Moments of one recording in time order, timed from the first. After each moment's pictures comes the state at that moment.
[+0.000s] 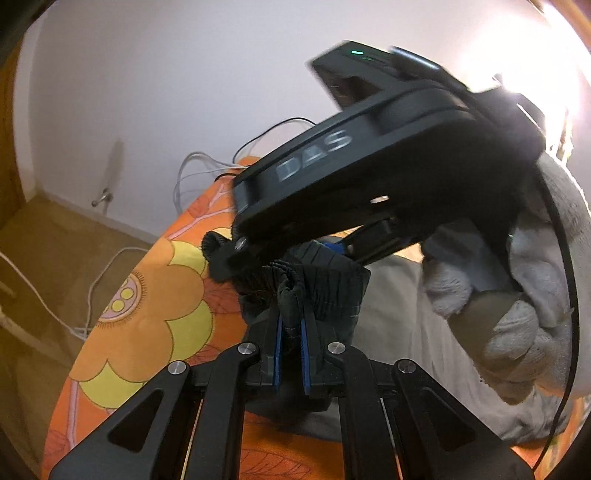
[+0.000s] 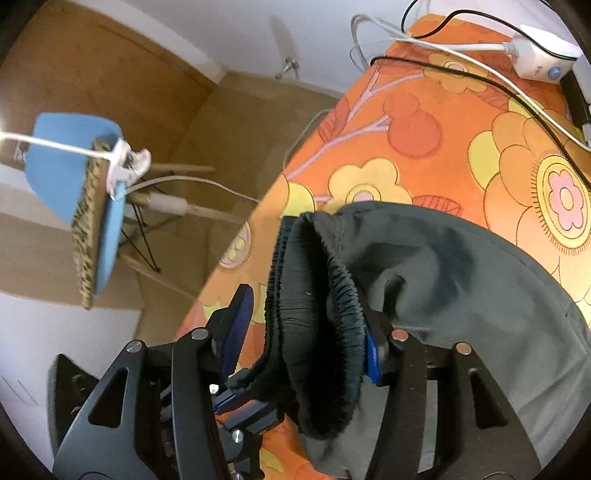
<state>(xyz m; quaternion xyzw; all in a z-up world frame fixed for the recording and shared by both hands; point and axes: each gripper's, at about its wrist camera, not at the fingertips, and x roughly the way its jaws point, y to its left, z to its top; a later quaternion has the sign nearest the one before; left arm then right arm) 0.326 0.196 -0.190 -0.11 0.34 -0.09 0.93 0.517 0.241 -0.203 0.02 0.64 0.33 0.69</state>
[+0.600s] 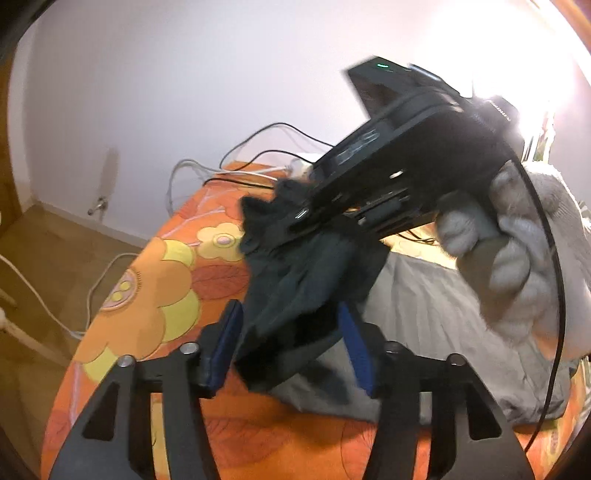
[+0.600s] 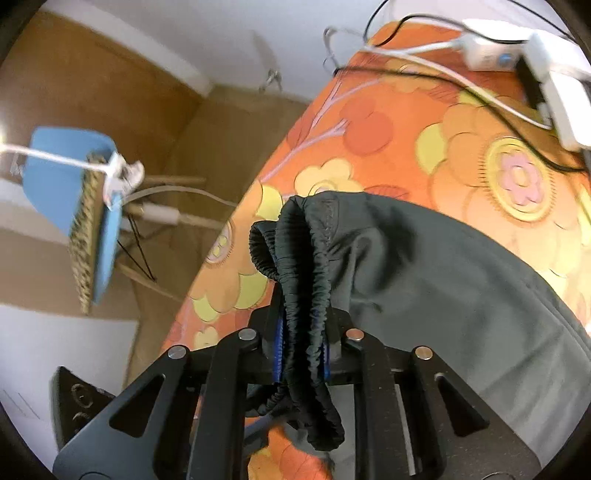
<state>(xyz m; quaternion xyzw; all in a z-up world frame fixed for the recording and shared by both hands) 0.294 0.187 -0.179 -0.10 0.32 -0.10 0.94 0.514 0.195 -0.185 0.06 0.63 0.31 0.71</state>
